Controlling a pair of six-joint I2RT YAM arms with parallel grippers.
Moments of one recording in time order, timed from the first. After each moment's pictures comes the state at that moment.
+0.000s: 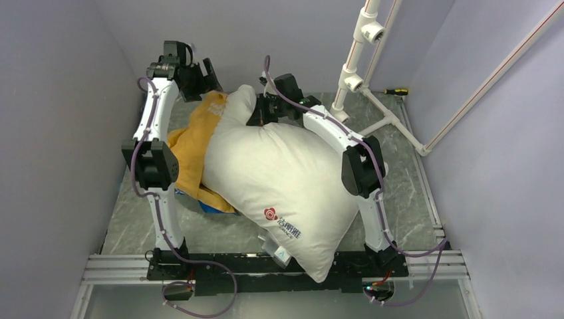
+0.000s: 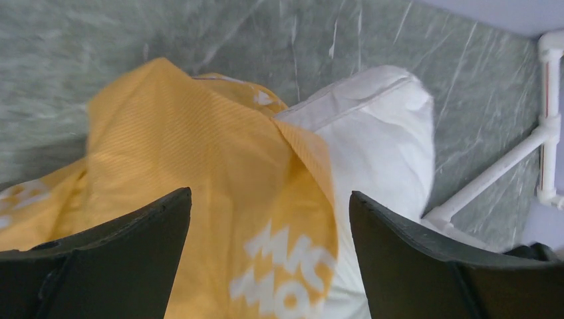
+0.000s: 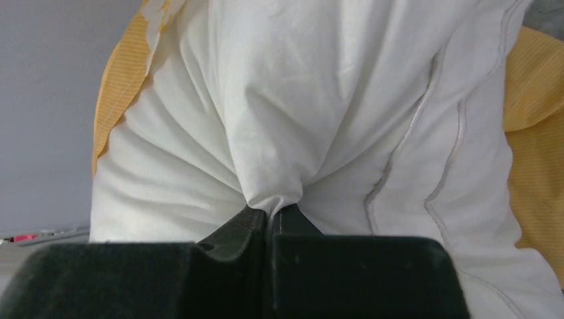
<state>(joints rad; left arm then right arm) -0.04 2.10 2.30 -0.94 0.22 -0.38 0.57 2.21 2.02 -0.41 -0.56 0.48</state>
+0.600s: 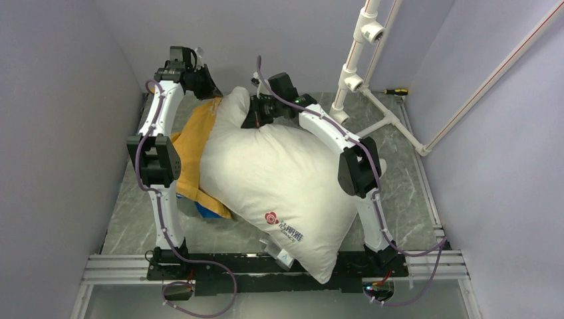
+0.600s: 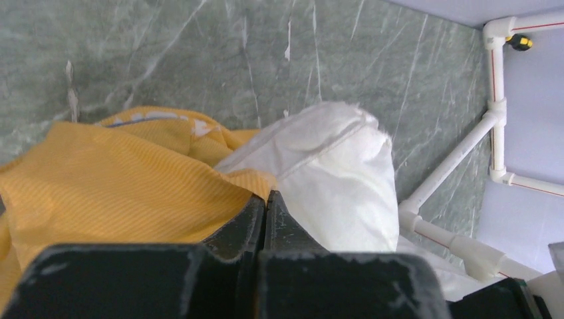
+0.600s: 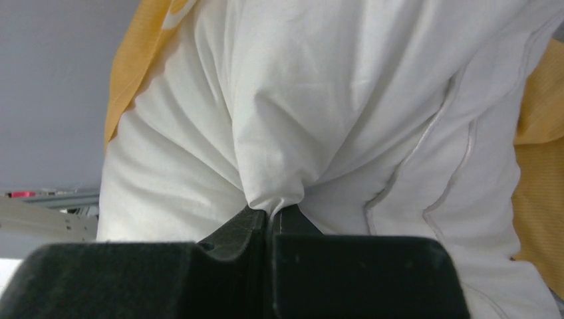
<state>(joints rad) -0.04 2.21 2.26 -0.84 0.40 -0.43 0.61 2.25 2.11 -0.48 -0.62 0.41</state>
